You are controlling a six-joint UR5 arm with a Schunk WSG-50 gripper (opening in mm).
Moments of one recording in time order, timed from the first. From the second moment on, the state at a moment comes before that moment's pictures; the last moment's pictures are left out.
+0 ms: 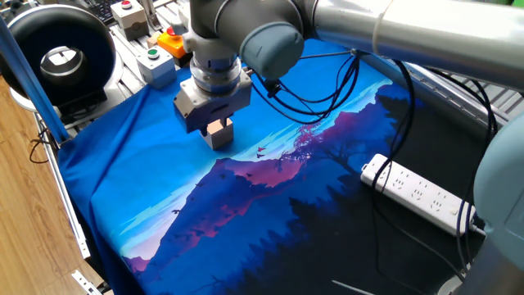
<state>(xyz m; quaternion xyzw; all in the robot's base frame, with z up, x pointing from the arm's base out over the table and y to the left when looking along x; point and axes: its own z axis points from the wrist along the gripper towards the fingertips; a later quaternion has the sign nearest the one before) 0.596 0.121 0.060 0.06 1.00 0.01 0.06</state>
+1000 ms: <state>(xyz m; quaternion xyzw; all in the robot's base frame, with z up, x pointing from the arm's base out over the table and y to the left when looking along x) 0.637 0.093 0.106 -0.02 1.00 -0.01 0.05</state>
